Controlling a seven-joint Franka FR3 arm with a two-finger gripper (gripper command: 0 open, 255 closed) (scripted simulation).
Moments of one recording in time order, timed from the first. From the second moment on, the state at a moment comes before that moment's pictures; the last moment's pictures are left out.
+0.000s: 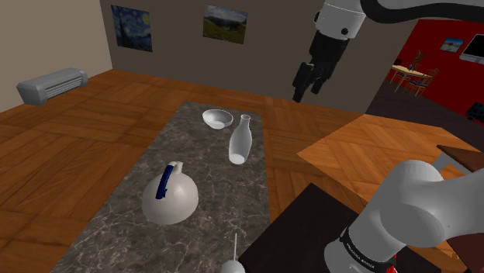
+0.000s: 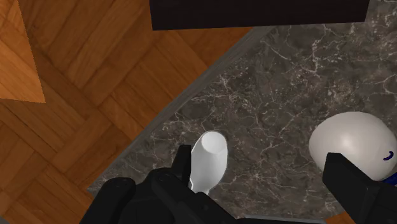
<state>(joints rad) 0.02 -0.82 0.07 -2.36 -0.08 1.65 0.11</state>
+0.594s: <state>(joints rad) 0.00 -0.64 -0.01 -2.38 -0.09 1.86 0.06</state>
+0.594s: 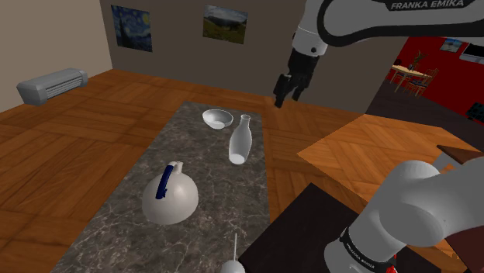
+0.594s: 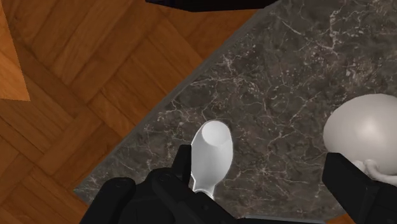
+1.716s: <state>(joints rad) -0.02 -0.01 -0.14 -2.15 0.02 2.25 -0.12</state>
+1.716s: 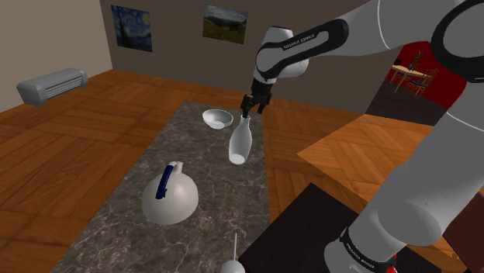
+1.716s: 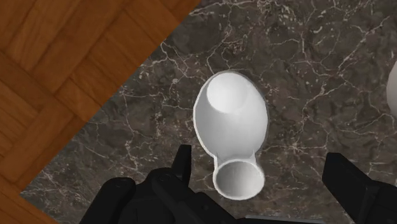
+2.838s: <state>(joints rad) -0.03 0.14 -0.14 -2.12 0.07 2.36 -0.16</state>
